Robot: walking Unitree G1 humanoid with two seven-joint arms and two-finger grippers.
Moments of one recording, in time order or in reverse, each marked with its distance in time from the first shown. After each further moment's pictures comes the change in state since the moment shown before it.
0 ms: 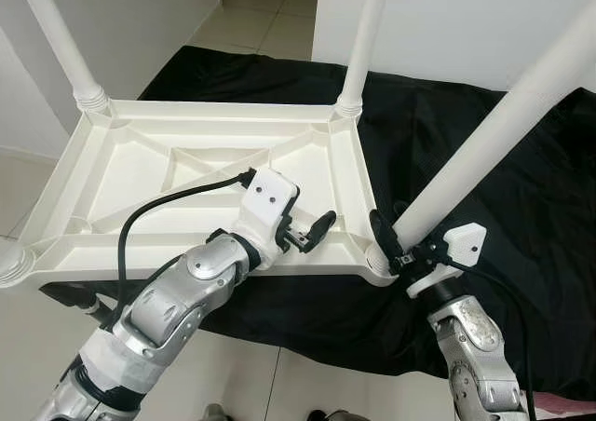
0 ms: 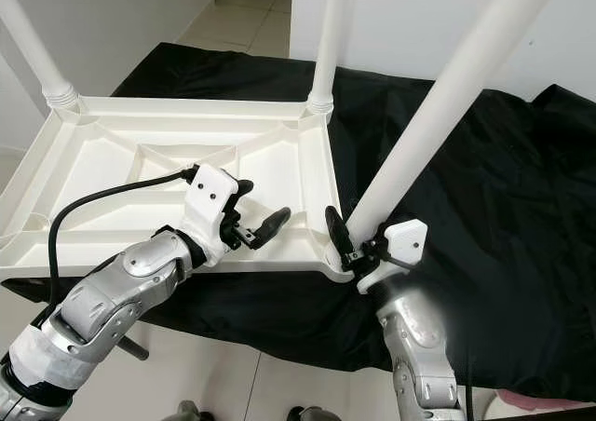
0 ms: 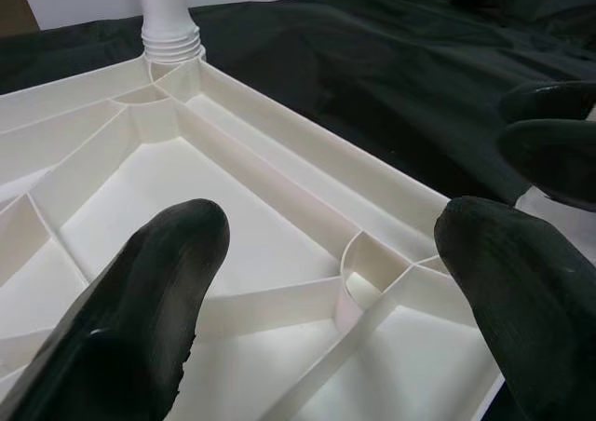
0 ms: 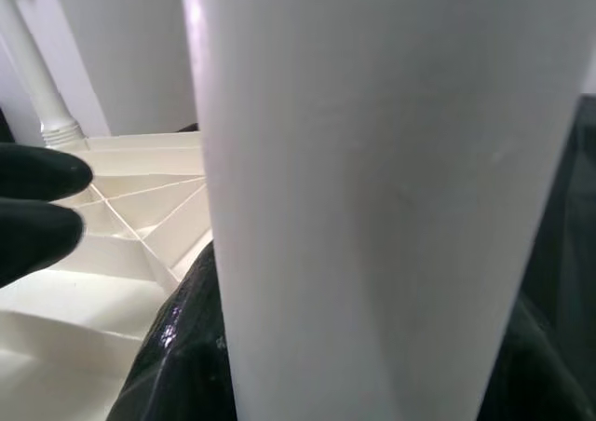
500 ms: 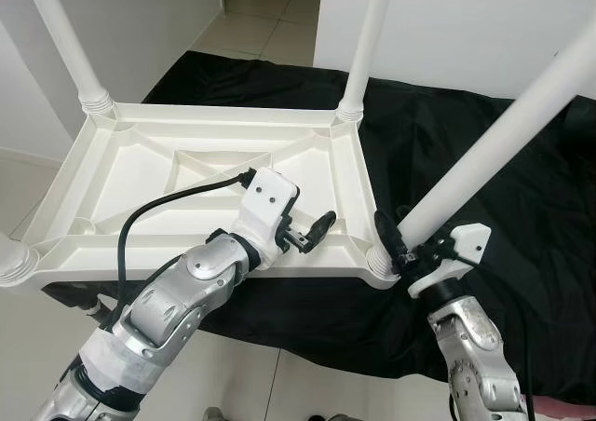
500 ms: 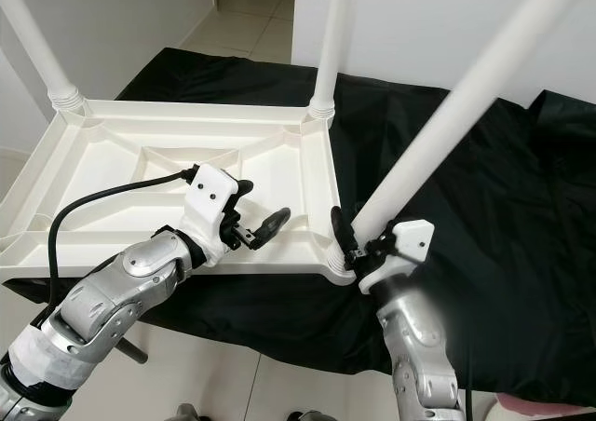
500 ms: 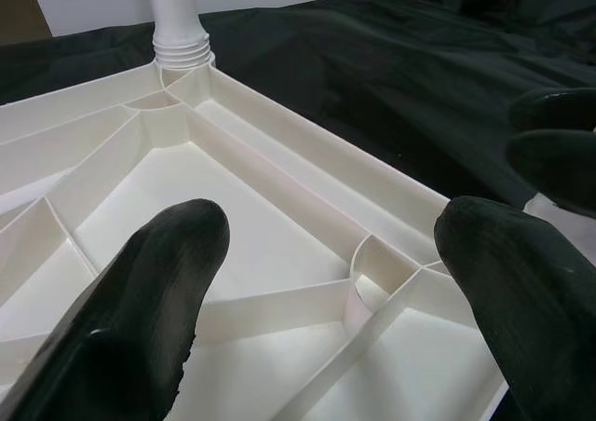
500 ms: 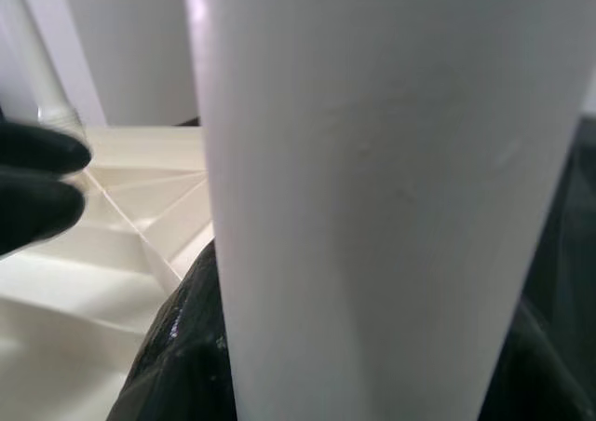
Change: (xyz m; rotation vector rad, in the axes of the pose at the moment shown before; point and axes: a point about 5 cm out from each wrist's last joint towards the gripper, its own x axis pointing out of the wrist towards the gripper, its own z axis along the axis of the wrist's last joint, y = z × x) left arm 0.000 0.000 0.000 0.003 0.001 0.000; right arm -0.005 0.002 -0.002 -0.081 -0.009 0.007
